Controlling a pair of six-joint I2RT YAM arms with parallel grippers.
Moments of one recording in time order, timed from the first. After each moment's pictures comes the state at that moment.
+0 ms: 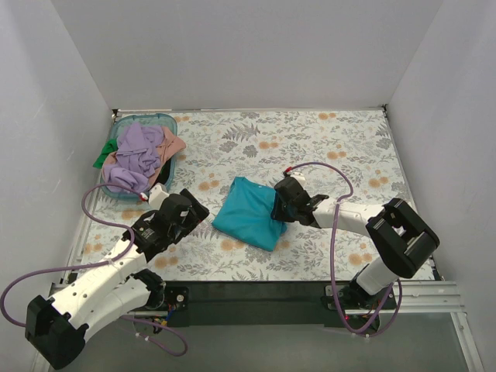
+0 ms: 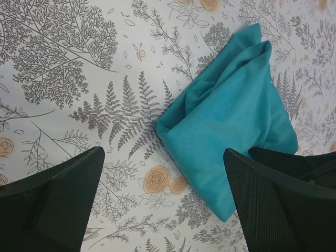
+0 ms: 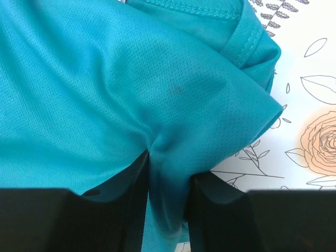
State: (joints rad) left arm -0.62 0.82 0.58 -0.59 -0.36 -1.20; right arm 0.77 1.55 0.75 -0.11 0.17 0.77
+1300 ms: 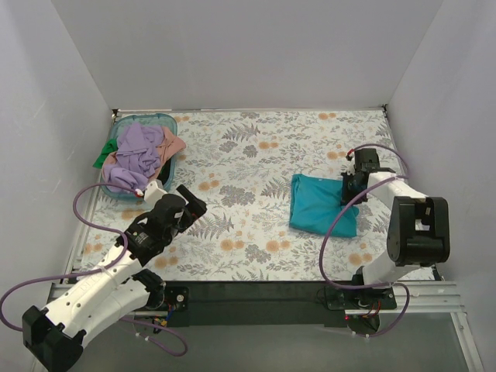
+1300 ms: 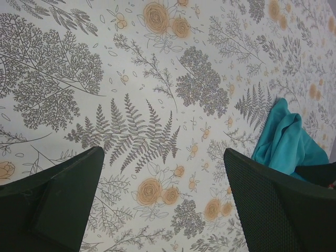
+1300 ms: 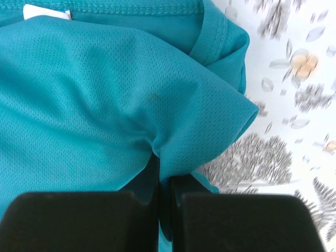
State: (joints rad) left arm -0.62 0.74 0.59 -0.55 -0.41 -1.11; right arm 0.01 1.54 0.87 -0.48 -0.06 0.08
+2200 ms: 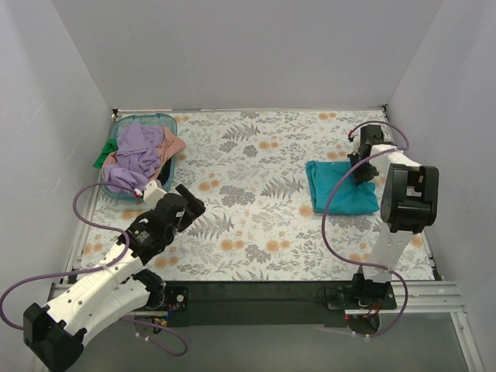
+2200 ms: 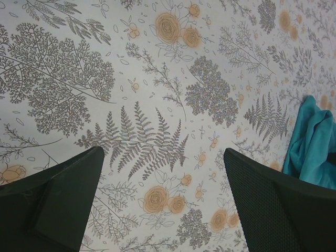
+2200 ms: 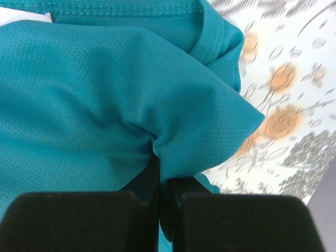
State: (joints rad) left arm -0.62 0.76 0.59 -0.56 -0.46 -1.12; right arm -0.07 1.88 1.26 -0.55 0.09 -0.23
